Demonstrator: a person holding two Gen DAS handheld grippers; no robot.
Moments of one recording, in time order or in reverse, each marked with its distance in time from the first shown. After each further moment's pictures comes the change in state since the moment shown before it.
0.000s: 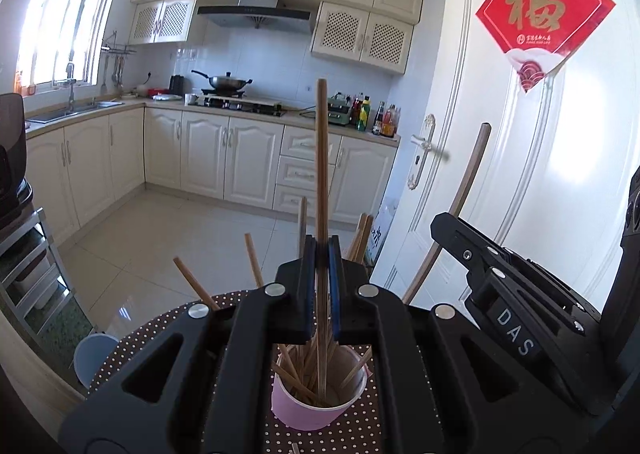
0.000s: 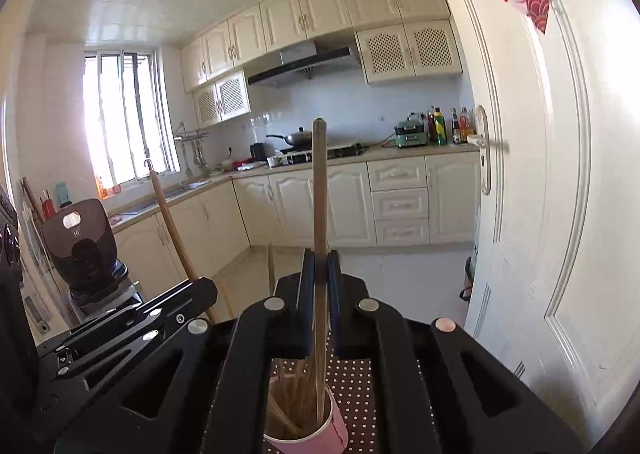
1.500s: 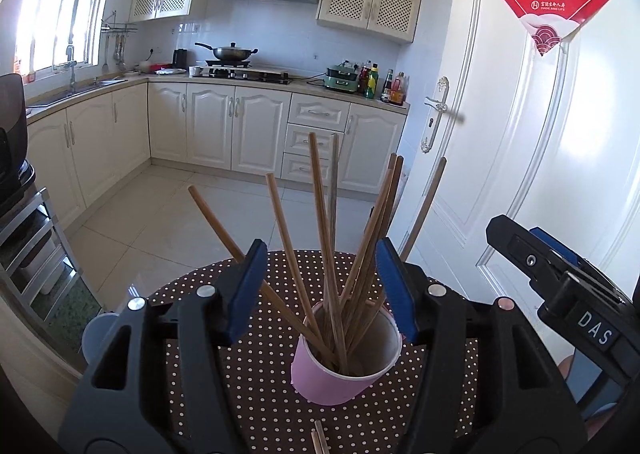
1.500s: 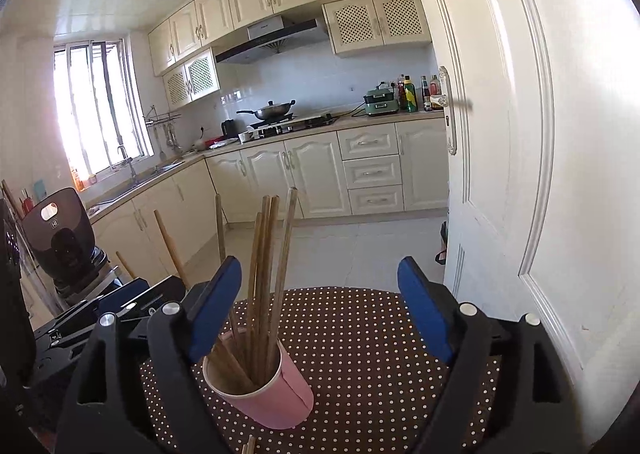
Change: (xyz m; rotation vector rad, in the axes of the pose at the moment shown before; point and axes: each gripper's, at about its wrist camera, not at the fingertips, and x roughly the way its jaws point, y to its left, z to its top) left arm 0.015 0.017 -0.023 0.019 0.104 0.027; right arm -0.013 -0.032 -0.017 0.059 0.096 -0.086
